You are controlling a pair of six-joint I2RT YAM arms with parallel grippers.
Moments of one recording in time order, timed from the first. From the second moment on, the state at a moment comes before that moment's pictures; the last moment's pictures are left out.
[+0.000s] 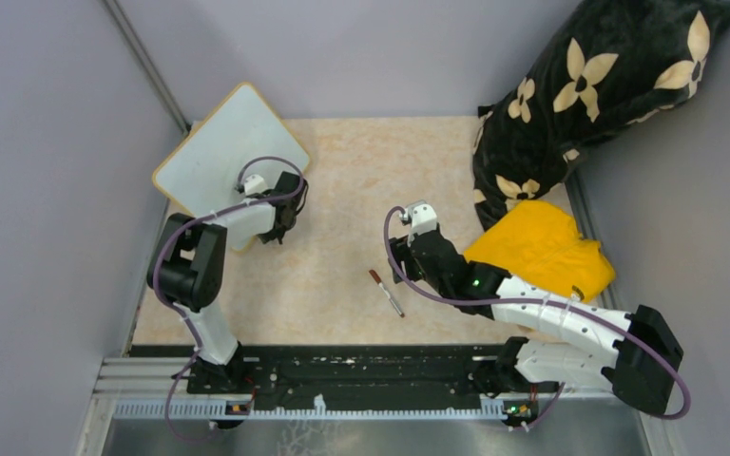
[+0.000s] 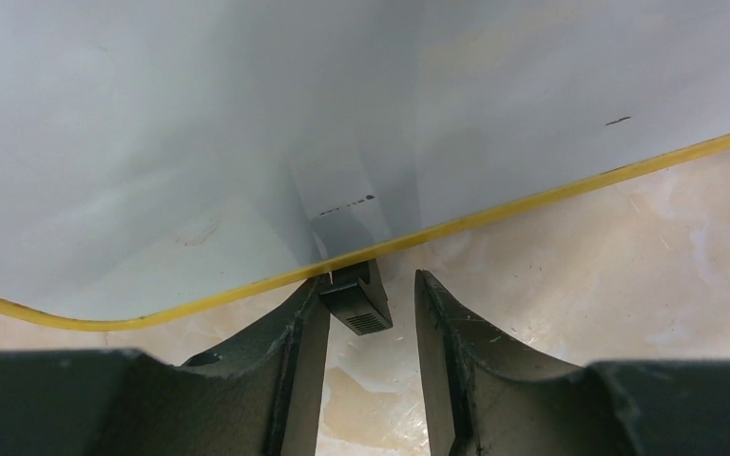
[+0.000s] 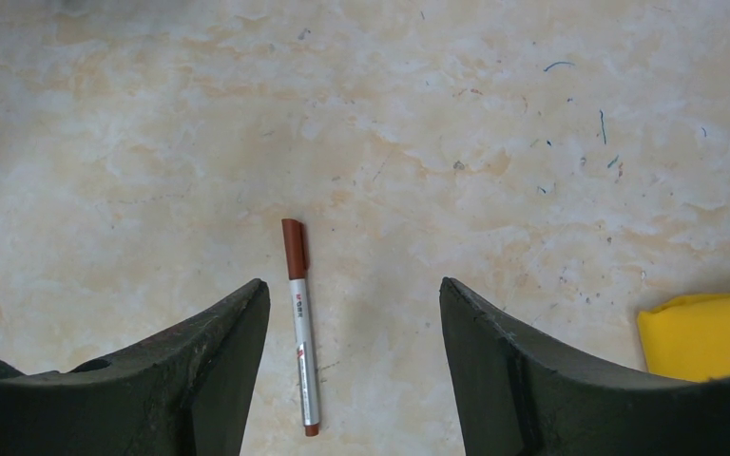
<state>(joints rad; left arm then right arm) -0.36 1.80 1.06 -0.45 -0.74 -0.95 0.96 1.05 0.68 -0.19 0.40 0.32</state>
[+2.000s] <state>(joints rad) -0.56 1.72 0.86 0.03 -0.42 -0.53 0.96 1.01 0.64 -0.19 0.41 0.33</state>
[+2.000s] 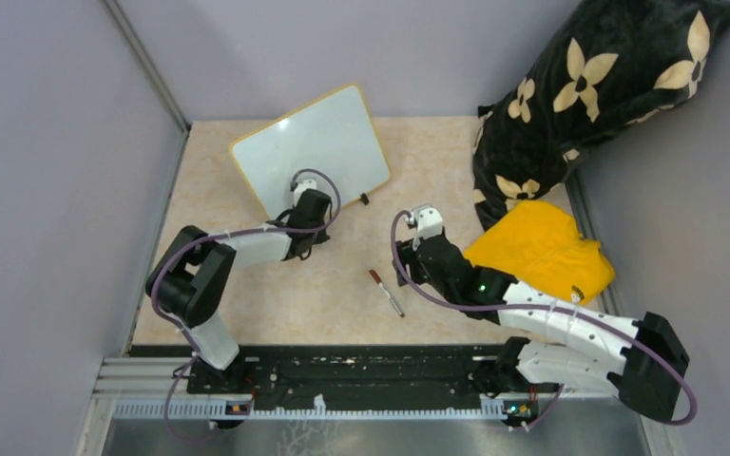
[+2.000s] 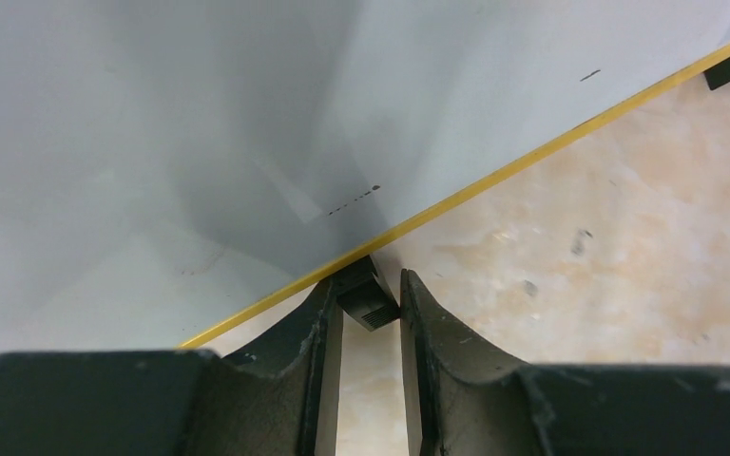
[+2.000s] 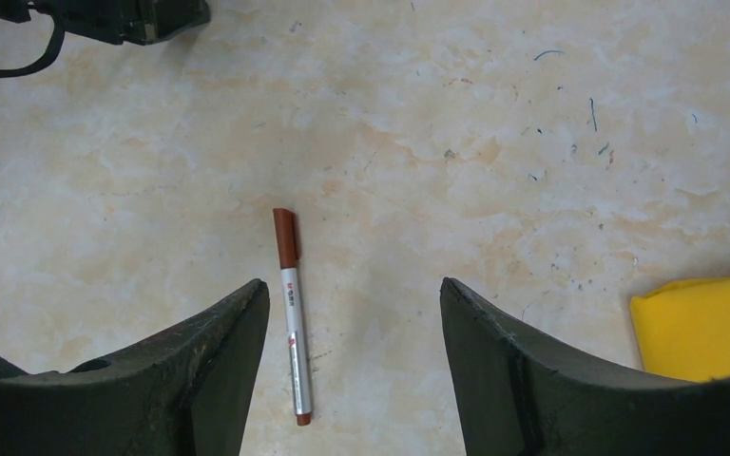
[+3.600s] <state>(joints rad) -0.69 1.60 0.74 0.04 -0.28 -0.43 0.96 0.89 0.58 -0.25 0.43 0.37</state>
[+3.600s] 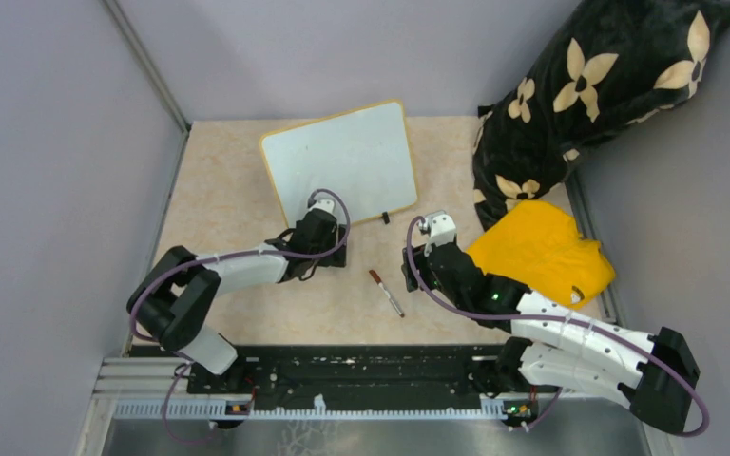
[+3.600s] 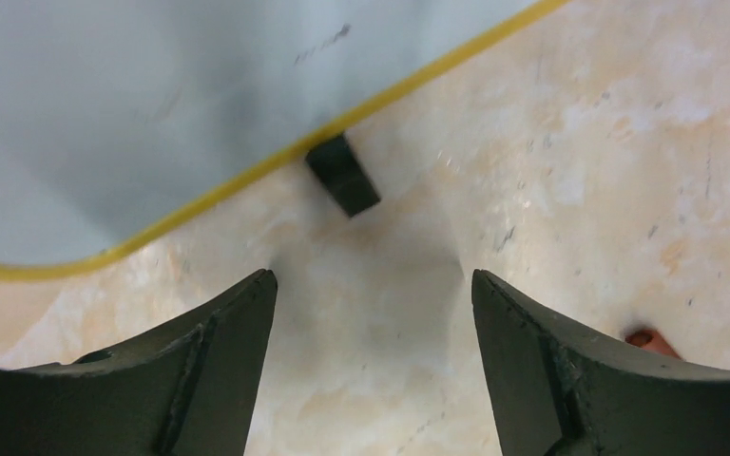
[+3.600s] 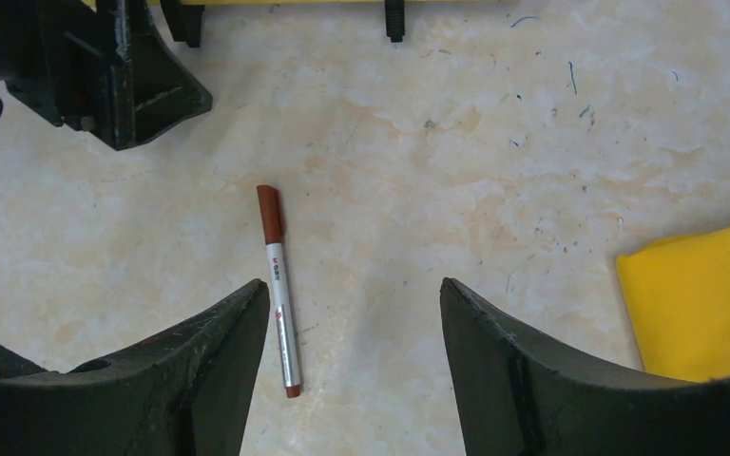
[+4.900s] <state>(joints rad) -0.71 0.99 0.76 0.09 -0.21 -0.16 1.04 1.15 0.58 -0.19 0.27 0.39</state>
